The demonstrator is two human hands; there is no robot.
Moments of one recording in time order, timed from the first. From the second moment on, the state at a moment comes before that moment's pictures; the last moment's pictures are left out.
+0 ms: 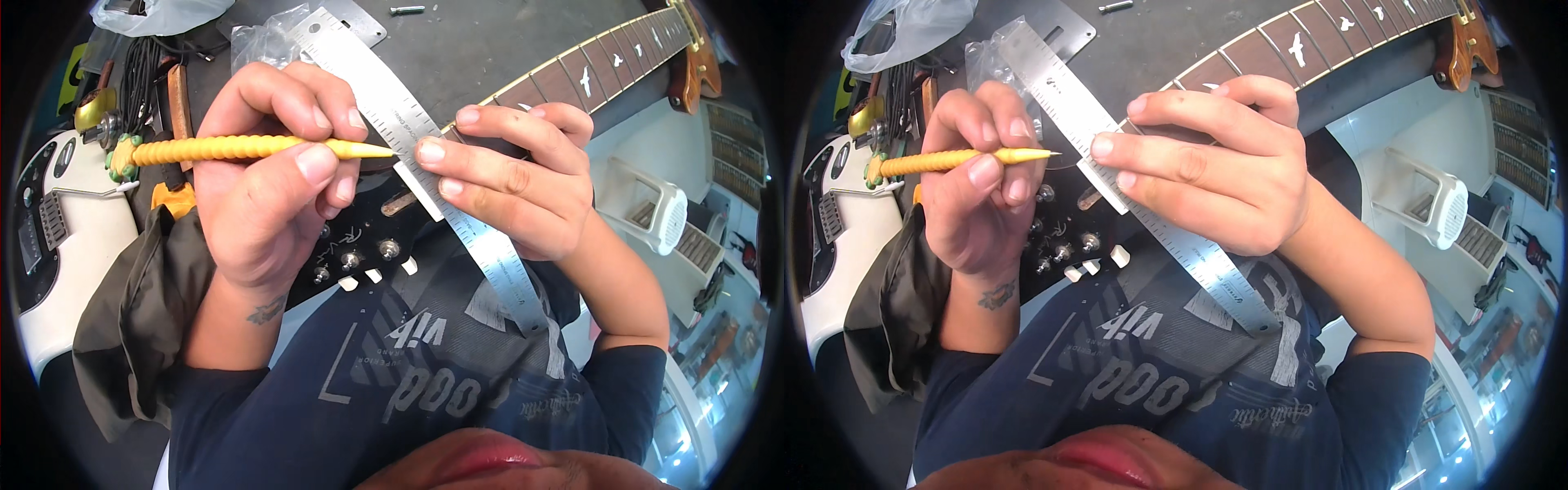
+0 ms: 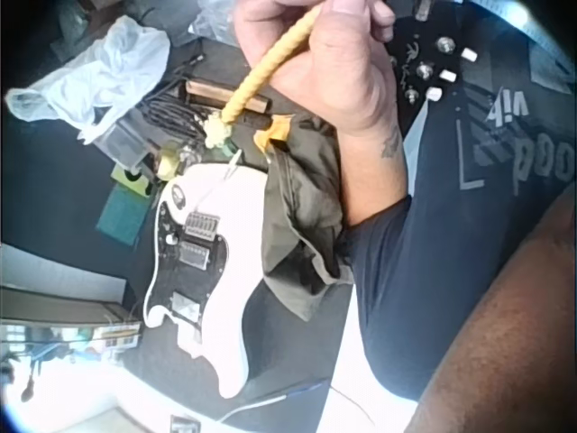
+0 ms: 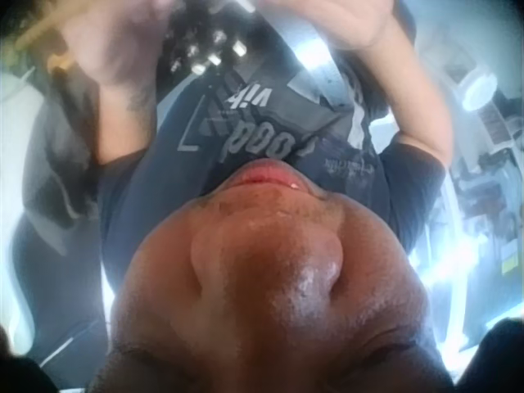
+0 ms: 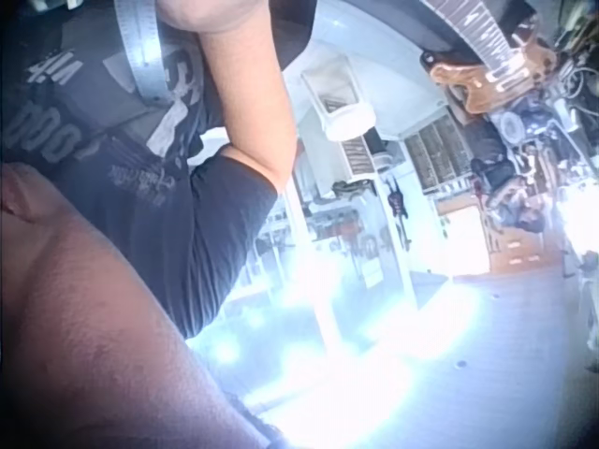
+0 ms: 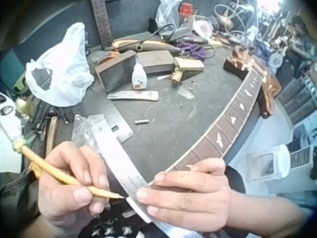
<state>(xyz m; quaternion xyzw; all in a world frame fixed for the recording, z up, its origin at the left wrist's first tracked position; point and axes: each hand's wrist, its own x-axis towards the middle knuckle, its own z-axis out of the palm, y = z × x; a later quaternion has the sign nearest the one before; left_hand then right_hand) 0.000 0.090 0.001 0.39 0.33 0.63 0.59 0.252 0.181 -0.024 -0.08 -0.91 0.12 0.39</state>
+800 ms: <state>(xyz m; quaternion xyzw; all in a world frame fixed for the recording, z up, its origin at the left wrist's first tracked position) 0.013 0.092 0.002 0.38 0.32 0.63 0.59 0.263 0.184 -0.018 -0.09 -0.91 0.13 0.40</state>
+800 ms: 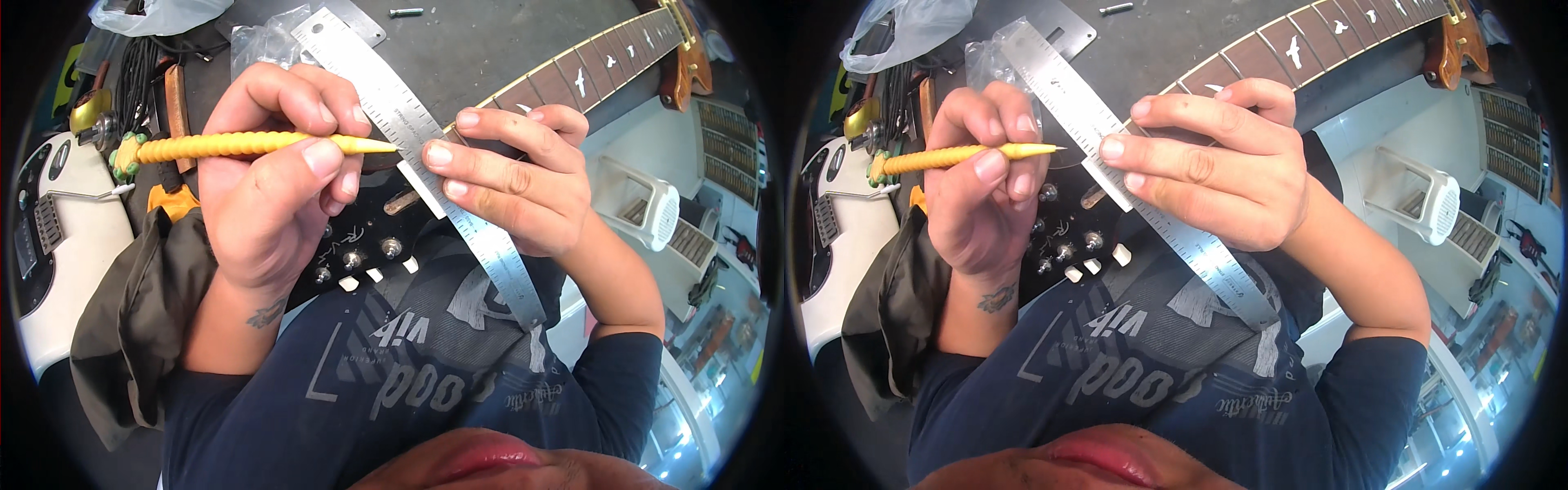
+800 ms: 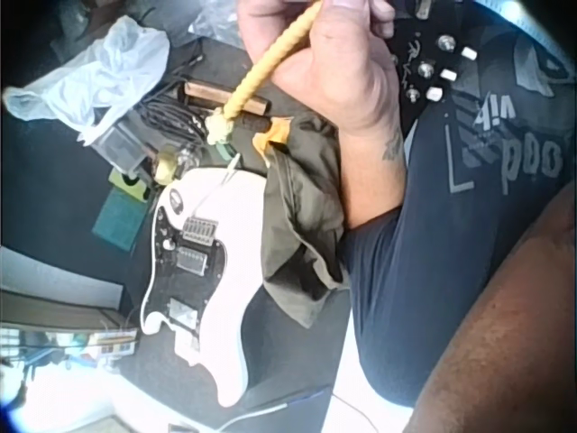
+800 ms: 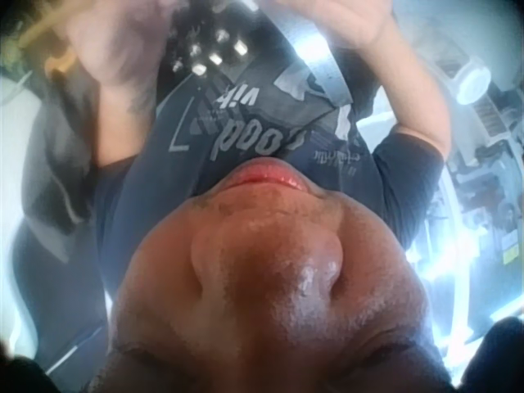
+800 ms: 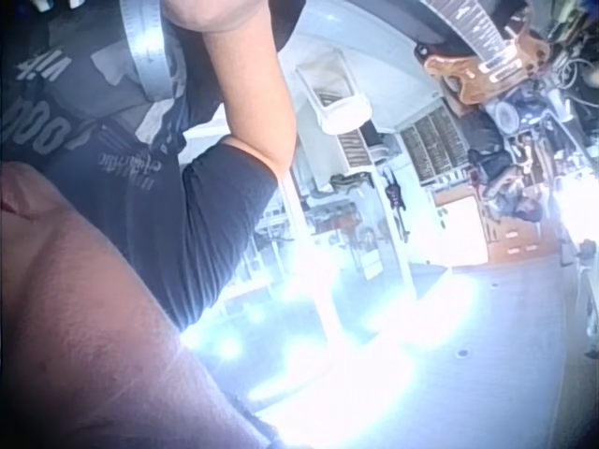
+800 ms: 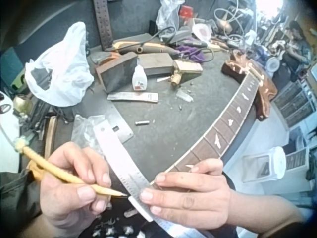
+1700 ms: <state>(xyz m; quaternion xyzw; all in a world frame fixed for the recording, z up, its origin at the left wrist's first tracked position) 0.007 0.093 0.005 0.30 0.32 0.66 0.61 0.251 0.185 -0.020 -0.08 -0.90 0.14 0.40</state>
